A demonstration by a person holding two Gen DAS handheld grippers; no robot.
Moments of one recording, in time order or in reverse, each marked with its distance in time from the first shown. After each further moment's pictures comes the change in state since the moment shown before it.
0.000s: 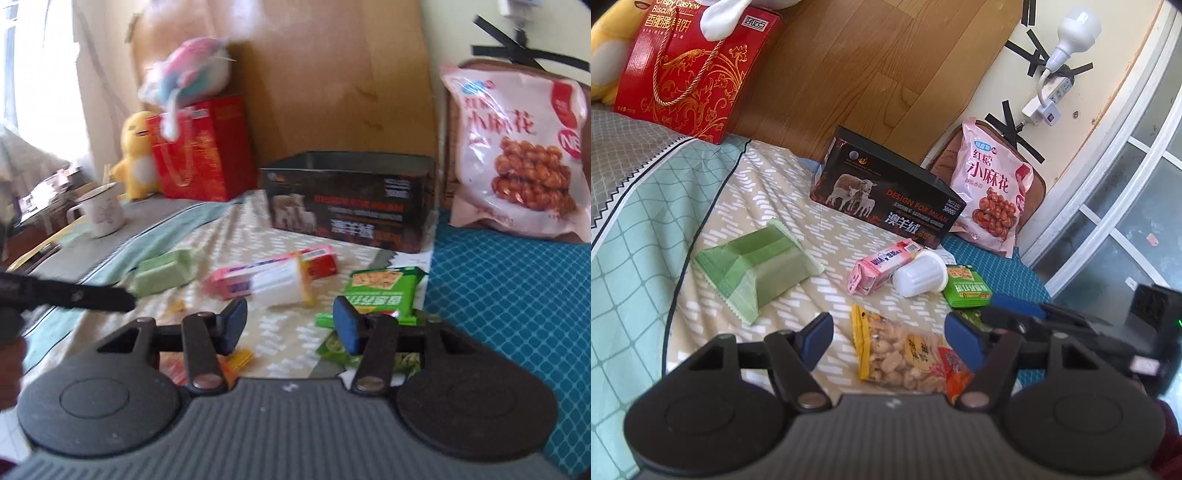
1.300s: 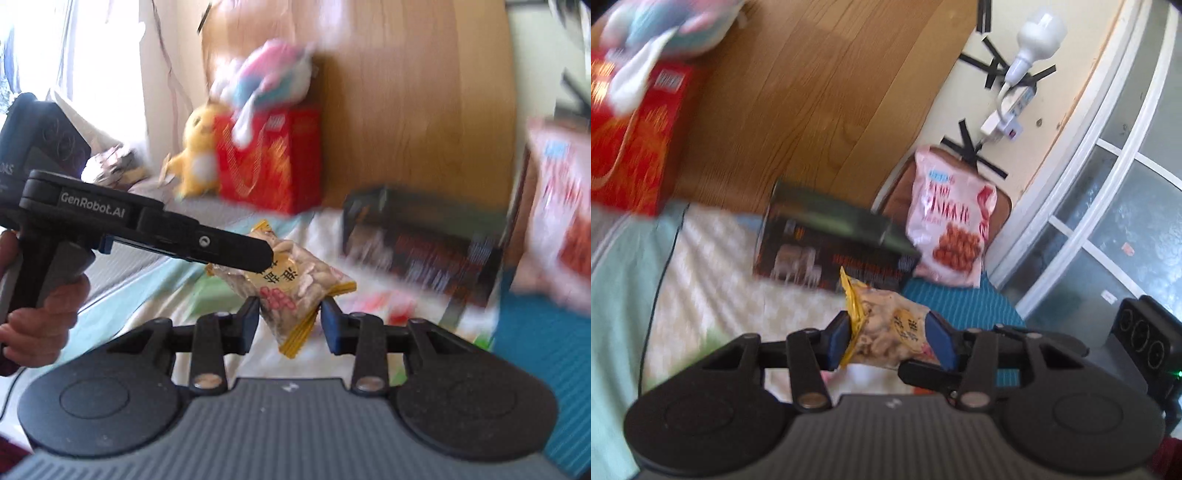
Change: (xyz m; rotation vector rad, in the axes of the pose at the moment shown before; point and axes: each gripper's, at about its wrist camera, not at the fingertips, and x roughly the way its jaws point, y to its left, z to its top) left arm 0.029 -0.041 0.087 0.137 -0.047 -0.079; right arm 0.028 0.045 0.047 -0.155 -0.042 0.067
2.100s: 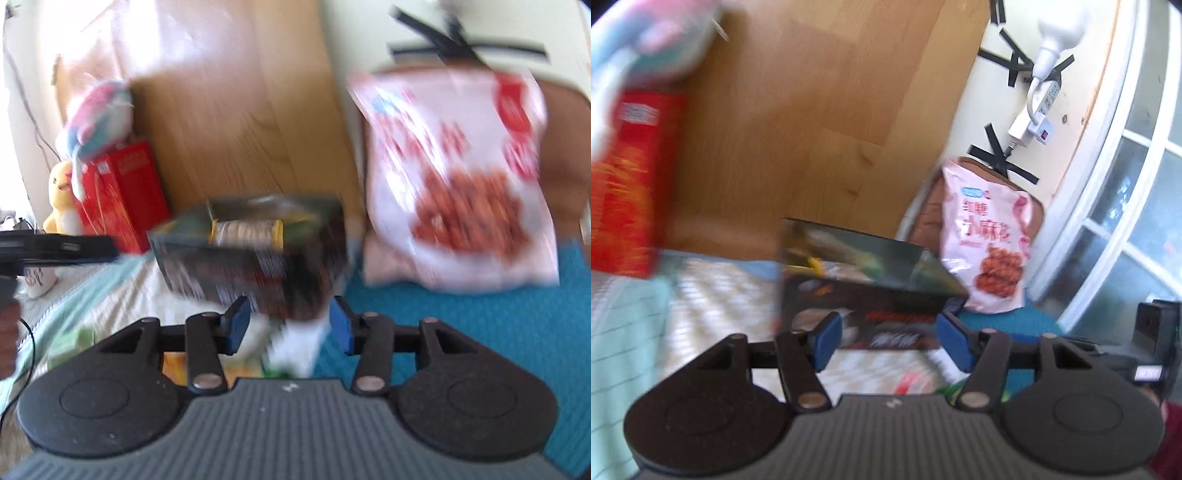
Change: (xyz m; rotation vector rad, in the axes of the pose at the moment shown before) left arm 0.035 0.028 0.014 0.095 -0.042 0.112; right arm -0.011 -0.139 -0.020 0.309 0.034 -0.224
